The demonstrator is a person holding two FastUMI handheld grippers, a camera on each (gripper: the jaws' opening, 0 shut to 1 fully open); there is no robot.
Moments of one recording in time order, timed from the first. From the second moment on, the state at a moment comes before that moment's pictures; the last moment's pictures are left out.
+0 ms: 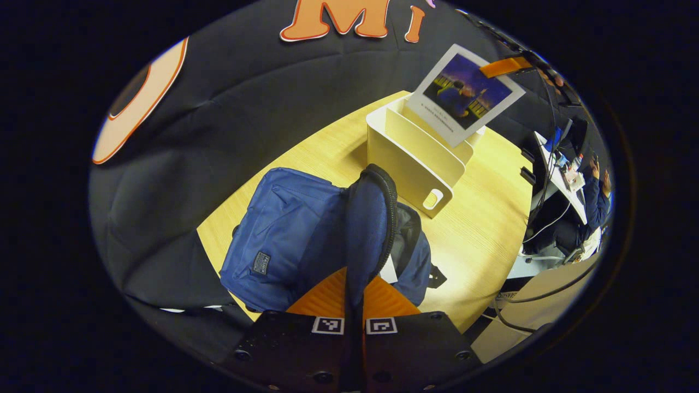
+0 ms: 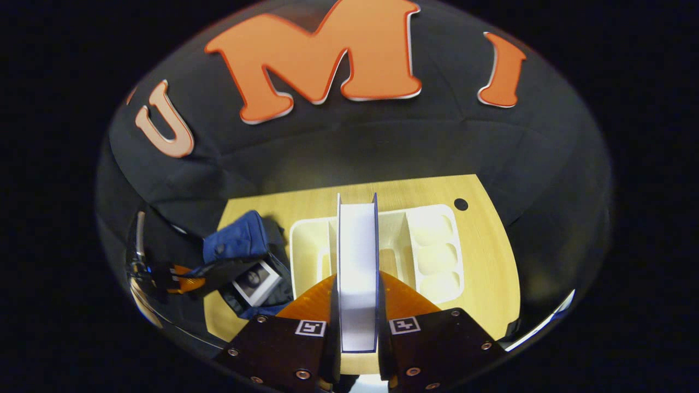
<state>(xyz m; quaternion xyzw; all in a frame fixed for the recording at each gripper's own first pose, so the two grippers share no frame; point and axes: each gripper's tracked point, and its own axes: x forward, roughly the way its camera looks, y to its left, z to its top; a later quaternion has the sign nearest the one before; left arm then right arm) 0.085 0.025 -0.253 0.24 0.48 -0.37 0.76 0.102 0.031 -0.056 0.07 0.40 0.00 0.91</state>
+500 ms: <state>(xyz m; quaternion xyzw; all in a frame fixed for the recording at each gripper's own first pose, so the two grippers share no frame) 0.087 0.024 -0.250 0.26 0.46 -0.39 0.75 0.008 0.120 -0.040 0.28 0.29 0.07 0.91</state>
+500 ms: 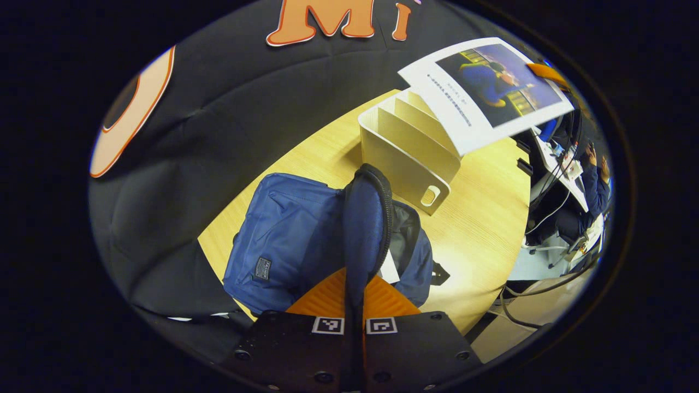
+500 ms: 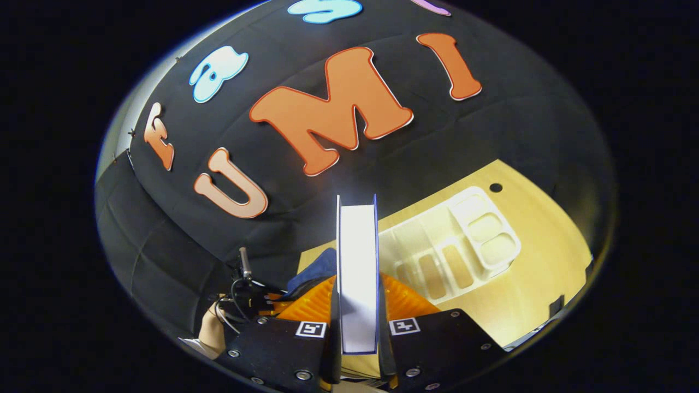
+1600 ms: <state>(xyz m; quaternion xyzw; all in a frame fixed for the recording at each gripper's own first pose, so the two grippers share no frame) 0.077 0.017 -0.235 0.29 0.45 -0.39 0.75 0.023 0.299 -0.264 0.50 0.34 0.07 0.79</state>
